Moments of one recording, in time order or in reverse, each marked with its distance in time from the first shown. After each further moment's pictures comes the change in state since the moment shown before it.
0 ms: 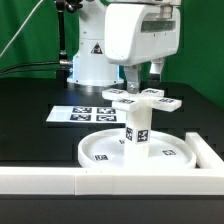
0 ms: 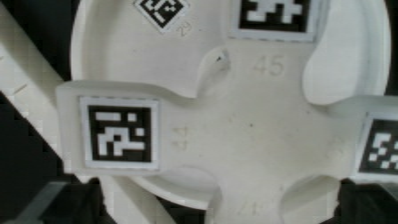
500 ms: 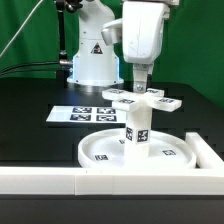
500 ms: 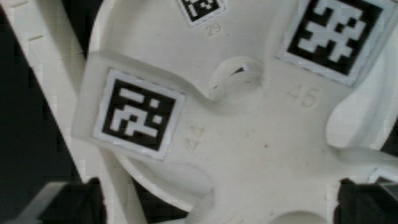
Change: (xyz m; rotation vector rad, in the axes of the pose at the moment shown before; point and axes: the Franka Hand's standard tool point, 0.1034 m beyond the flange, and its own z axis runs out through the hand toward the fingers) arm -0.003 -0.003 0.002 -0.081 -0.003 -0.382
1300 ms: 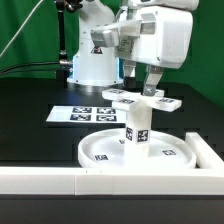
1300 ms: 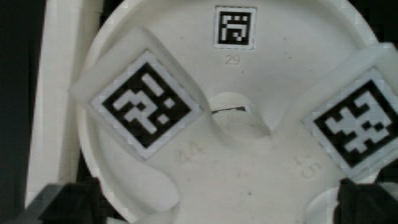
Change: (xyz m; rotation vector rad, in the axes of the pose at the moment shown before) arm -0.004 -0.006 0.005 -0.006 -0.055 -0.368
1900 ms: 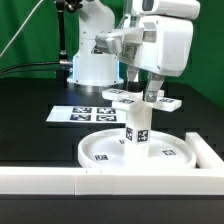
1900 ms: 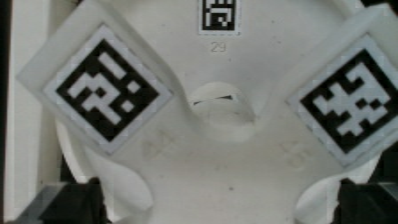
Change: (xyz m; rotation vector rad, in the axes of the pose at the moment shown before) arm 0.006 -0.007 0.010 0.021 0.004 0.034
